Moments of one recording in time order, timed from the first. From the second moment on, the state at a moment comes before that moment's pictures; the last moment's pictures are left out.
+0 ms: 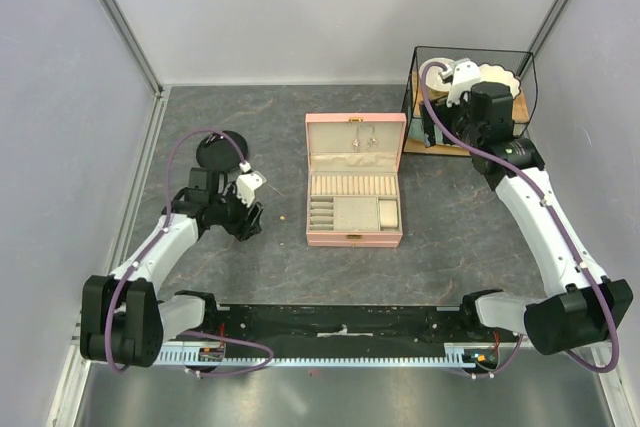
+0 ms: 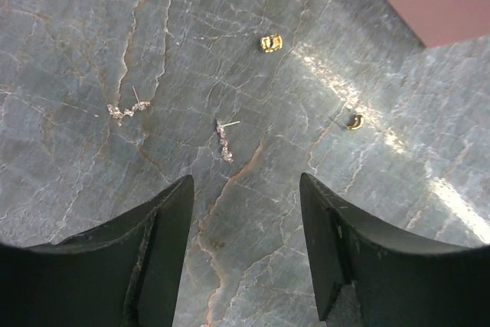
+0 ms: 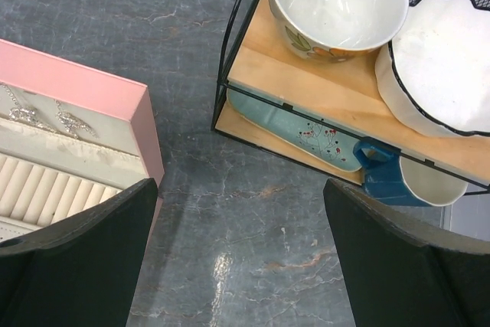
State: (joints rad) left arm -0.11 1.14 0.62 -0.46 0.51 0.55; right arm 0.21 1.24 1.28 -0.47 0.01 -0.14
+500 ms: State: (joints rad) left arm -0.17 1.30 0.60 -0.34 0.37 0.55; right arm 0.21 1.24 1.26 -0.47 0.01 -0.14
